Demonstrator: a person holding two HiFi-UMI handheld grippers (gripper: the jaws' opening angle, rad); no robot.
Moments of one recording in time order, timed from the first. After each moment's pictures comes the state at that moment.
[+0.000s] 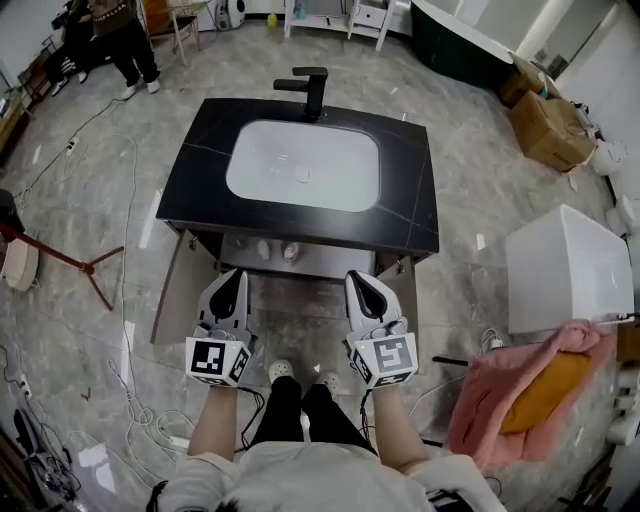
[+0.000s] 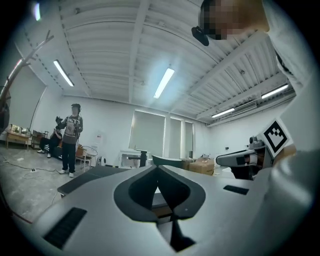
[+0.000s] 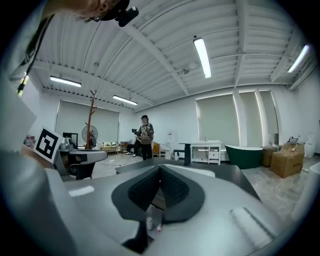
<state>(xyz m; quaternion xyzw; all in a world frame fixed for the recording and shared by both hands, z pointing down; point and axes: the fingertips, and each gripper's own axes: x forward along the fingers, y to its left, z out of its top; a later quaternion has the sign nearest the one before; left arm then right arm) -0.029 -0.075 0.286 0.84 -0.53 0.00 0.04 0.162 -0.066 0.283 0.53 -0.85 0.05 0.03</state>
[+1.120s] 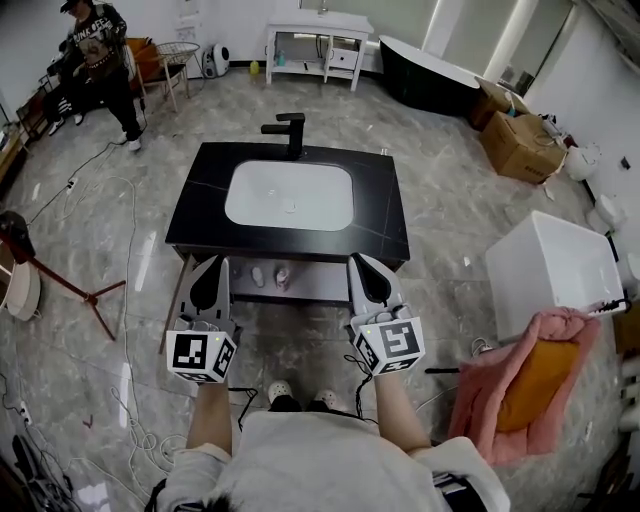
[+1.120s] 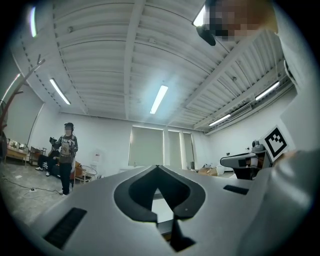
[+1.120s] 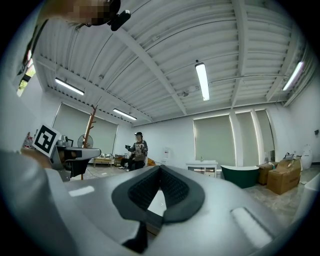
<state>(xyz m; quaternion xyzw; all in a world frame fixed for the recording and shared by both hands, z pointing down) -0.038 -0.037 0.130 0.84 -0.54 -0.05 -0.03 0.183 -0.028 0.138 0.55 -0.83 -0.03 -0.04</state>
